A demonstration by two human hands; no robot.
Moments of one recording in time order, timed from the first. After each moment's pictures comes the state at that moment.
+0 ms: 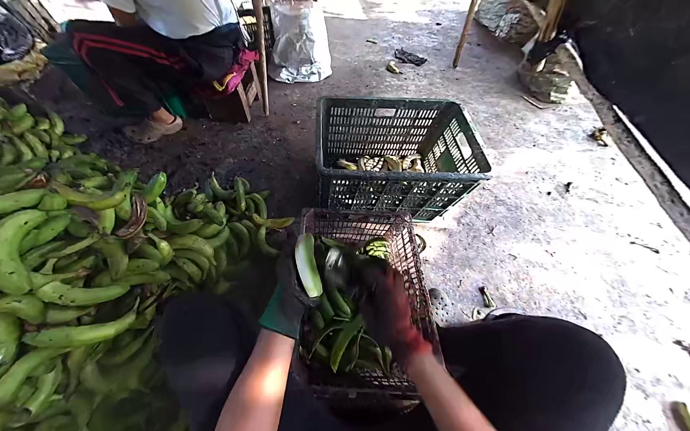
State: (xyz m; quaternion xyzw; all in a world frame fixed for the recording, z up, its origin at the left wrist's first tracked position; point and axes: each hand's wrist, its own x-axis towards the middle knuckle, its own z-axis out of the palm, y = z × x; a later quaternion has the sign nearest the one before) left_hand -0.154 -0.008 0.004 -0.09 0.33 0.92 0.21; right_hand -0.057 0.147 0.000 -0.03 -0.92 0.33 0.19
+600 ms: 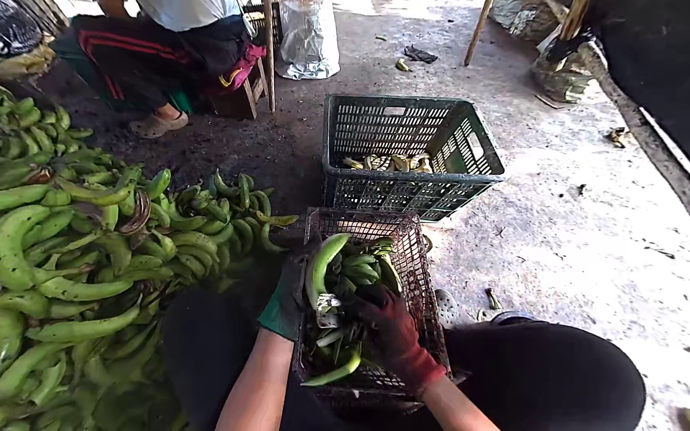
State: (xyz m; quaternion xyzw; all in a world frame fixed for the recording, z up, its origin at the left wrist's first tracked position) left_hand -0.153 -0.011 0.017 -0.08 0.45 0.85 0.25; right_hand -0.038 0.146 -0.011 0.09 -0.93 0.31 0.20
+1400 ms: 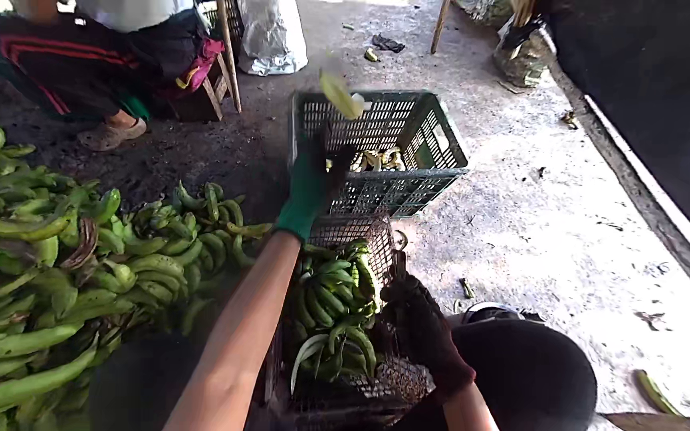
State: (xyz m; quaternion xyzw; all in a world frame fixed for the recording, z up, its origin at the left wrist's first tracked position) left_hand -0.278 0.110 0.090 0.24 0.83 0.51 -0.05; right_hand -0.023 0.227 0.007 -0.28 -0.58 0.76 0.10
